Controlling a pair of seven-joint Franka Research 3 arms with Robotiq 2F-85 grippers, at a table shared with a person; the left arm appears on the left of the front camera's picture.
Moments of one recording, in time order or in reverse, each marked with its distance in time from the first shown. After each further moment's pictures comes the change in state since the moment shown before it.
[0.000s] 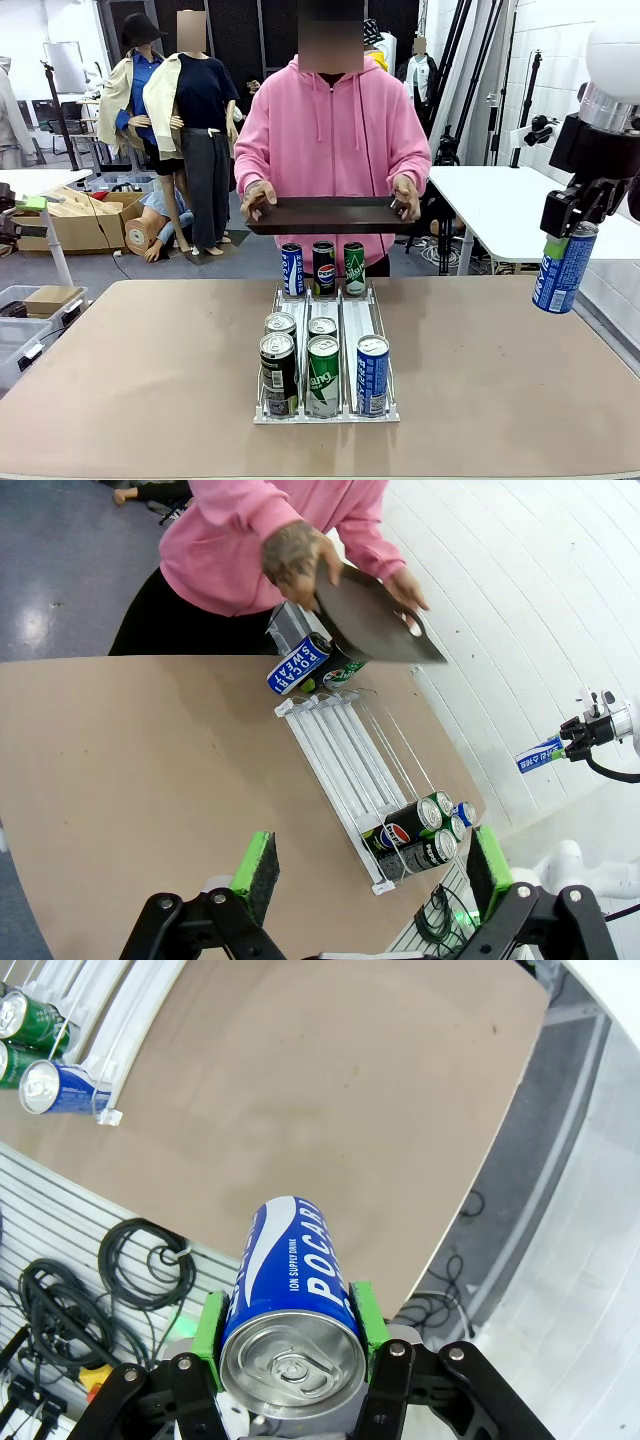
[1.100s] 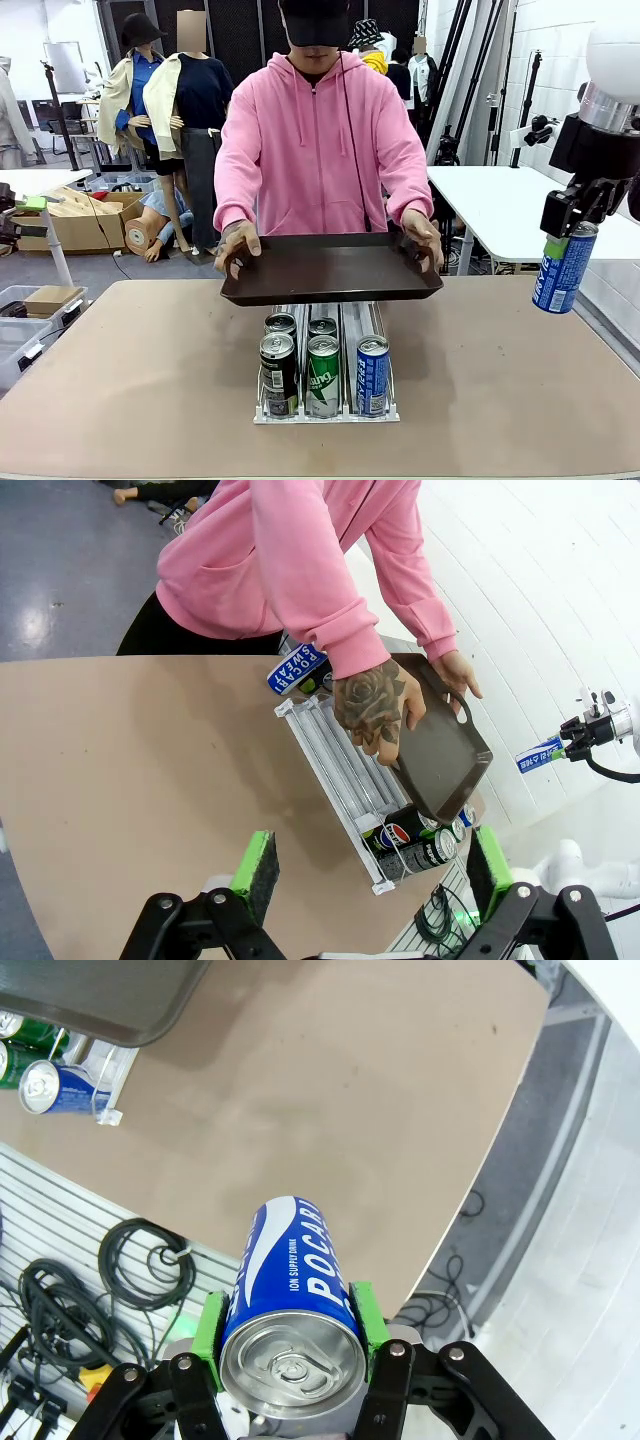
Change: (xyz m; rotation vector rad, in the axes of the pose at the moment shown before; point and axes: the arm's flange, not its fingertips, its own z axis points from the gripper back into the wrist) left arm 0.000 0.000 0.000 0.000 0.000 0.000; right arm 0.000 0.000 0.000 0.000 0.000 0.000
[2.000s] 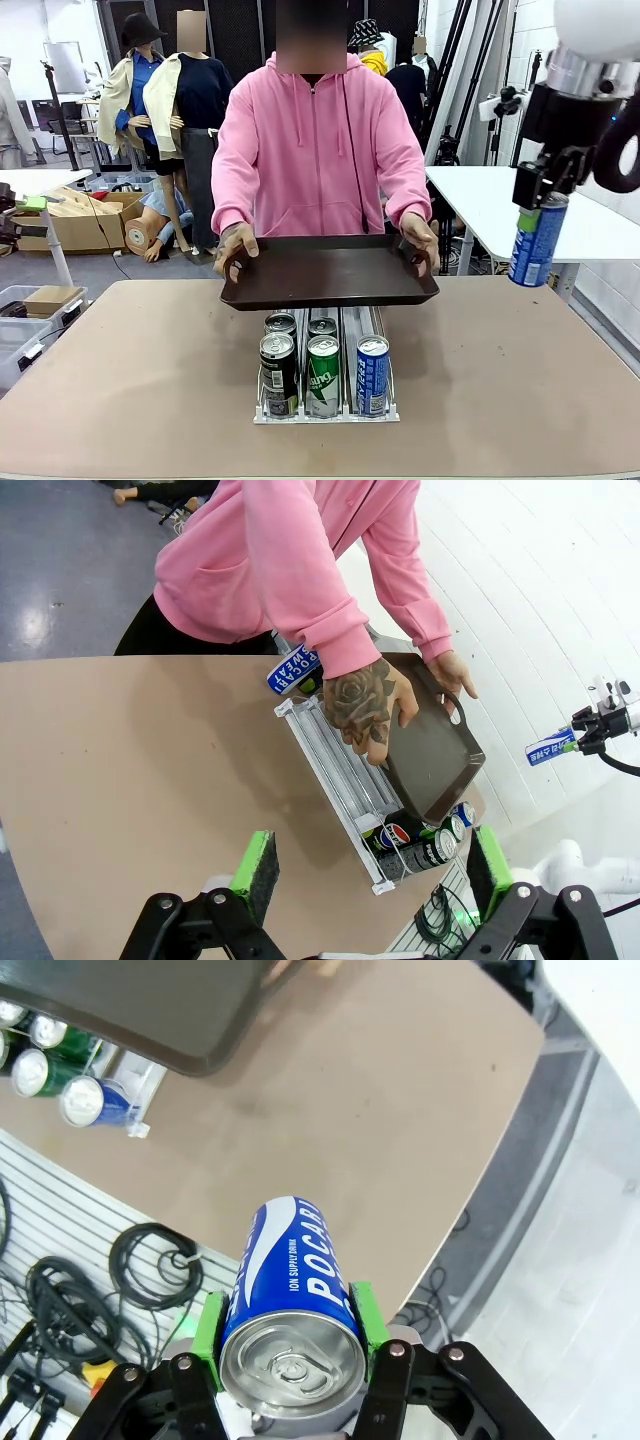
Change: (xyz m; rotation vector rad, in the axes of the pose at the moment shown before) left arm 0.000 0.000 0.000 0.000 0.001 0.000; right arm 0.041 0.040 0.040 -0.026 -0.006 0.069
